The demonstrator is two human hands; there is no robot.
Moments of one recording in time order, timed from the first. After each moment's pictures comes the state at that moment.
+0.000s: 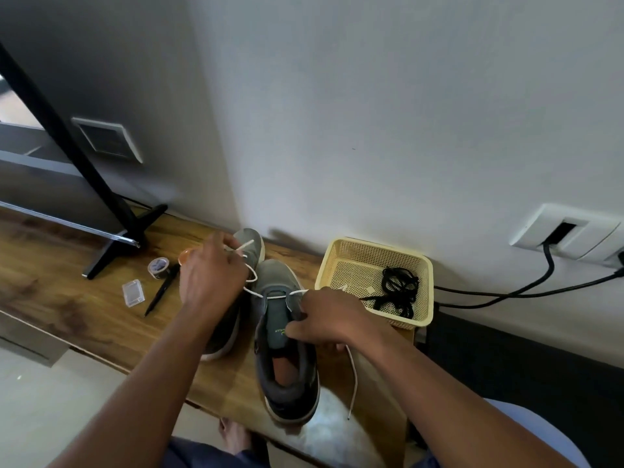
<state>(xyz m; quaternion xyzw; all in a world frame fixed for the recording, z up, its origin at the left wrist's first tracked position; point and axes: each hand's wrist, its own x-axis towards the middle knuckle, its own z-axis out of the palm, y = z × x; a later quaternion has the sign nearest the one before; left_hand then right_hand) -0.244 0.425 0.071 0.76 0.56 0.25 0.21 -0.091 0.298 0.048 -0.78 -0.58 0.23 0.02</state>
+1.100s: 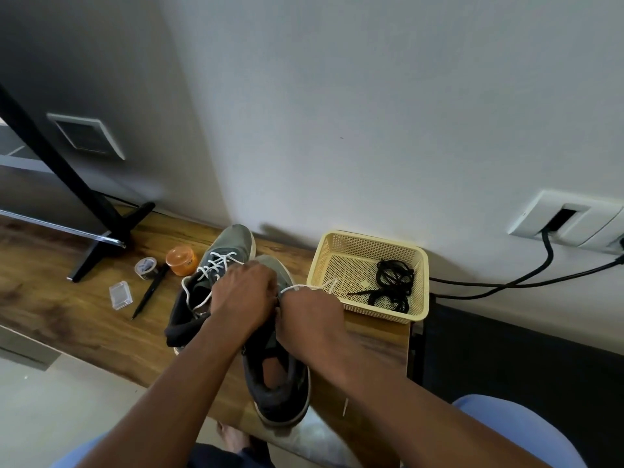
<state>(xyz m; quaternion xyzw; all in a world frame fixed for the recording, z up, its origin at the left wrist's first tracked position) -0.209 0.397 0.042 0.89 0.45 0.00 0.09 -0.124 0.297 0.023 -0.81 -0.57 0.05 0.13</state>
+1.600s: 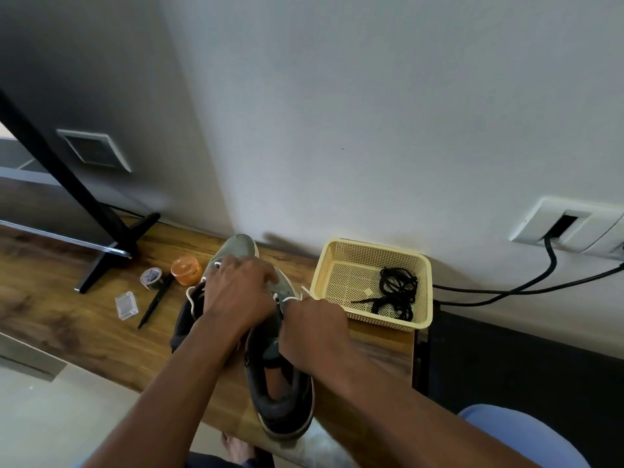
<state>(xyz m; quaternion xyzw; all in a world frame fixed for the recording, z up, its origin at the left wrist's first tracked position) -0.215 0.409 0.059 0.89 0.44 0.05 0.07 -0.127 0.295 0.023 -0.81 -0.58 0.03 0.13</state>
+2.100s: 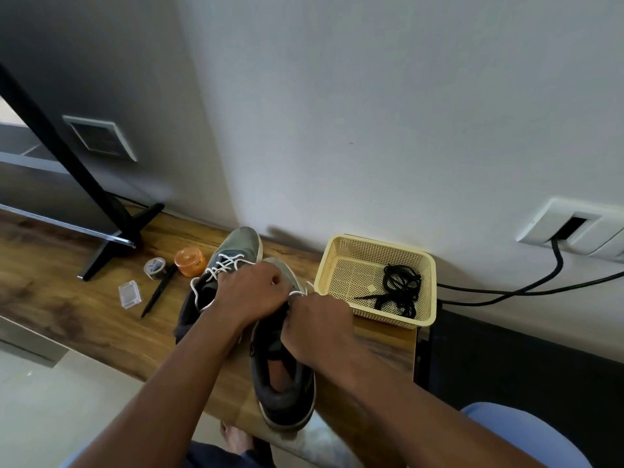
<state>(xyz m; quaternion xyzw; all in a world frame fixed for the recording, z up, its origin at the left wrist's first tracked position) -0.208 0.413 0.048 0.86 0.47 -0.02 0.19 -0.128 0.294 0.024 -0.81 -0.57 0.04 0.12</state>
